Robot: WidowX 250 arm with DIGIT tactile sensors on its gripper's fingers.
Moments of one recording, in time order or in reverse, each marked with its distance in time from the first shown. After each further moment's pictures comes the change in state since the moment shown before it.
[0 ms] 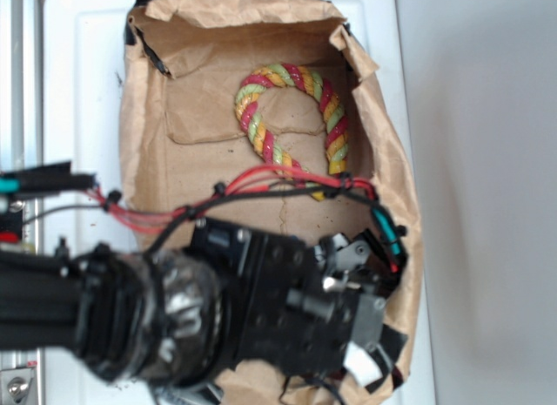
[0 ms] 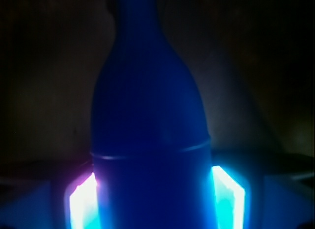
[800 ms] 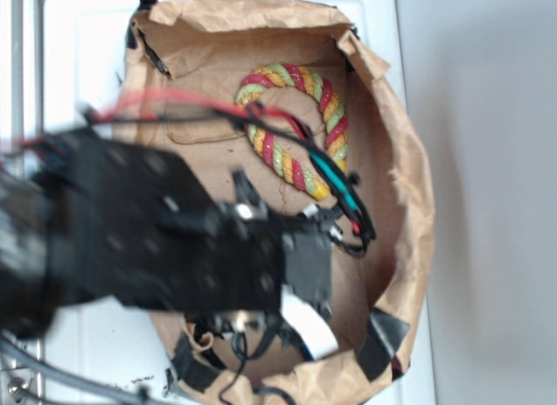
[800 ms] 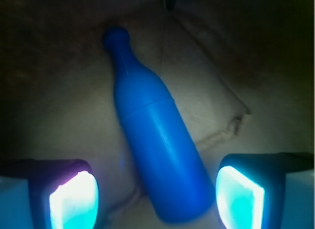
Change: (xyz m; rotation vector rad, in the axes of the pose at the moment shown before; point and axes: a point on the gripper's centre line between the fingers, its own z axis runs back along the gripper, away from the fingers) arm -0.001 -0.026 0.036 0.003 -0.082 -0.070
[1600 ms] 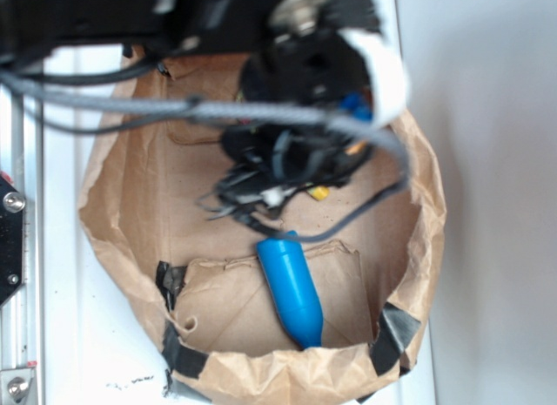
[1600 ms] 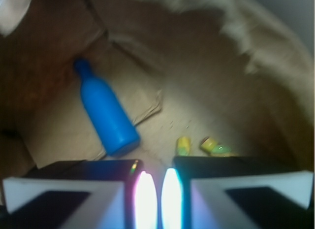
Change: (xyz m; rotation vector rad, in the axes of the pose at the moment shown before) arm -0.057 0.064 0.059 -0.078 -0.105 0.222
